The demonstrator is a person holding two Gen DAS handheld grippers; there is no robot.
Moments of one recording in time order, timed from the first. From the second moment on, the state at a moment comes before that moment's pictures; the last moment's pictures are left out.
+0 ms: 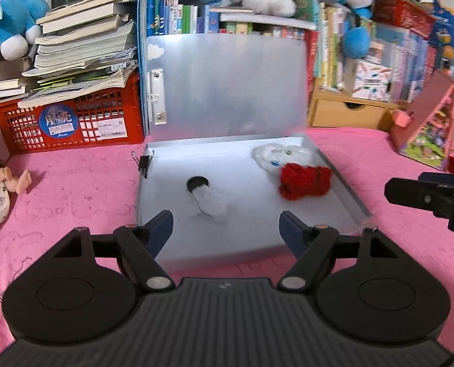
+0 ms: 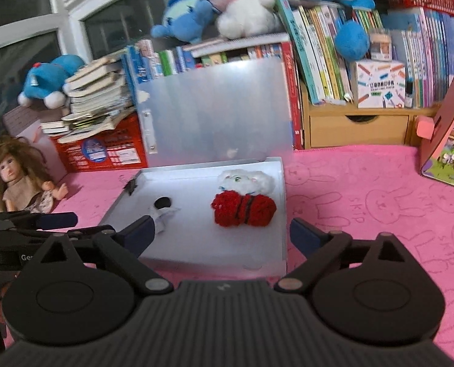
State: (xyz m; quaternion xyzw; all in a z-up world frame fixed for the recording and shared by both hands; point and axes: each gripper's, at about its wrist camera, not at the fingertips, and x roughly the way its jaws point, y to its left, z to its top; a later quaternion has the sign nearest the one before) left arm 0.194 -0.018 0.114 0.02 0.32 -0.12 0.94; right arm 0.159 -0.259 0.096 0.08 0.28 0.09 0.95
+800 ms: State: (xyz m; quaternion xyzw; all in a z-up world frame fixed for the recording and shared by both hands) left arm 0.015 -0.005 0.052 0.02 0.27 -0.15 0.95; right arm 0.001 -0.229 0.034 0.02 0.23 0.06 0.97
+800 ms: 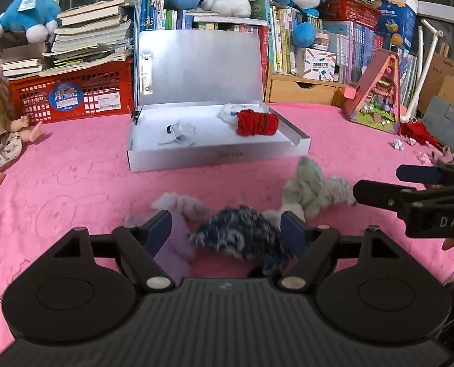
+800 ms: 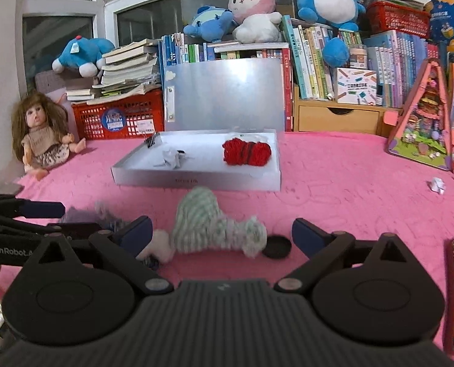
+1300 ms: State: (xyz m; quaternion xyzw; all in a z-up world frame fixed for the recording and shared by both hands) left arm -0.023 -0.021 0.017 0.07 0.26 -0.16 0.95; right arm -0.045 -0.209 0.001 -0.03 0.24 0.07 0.97
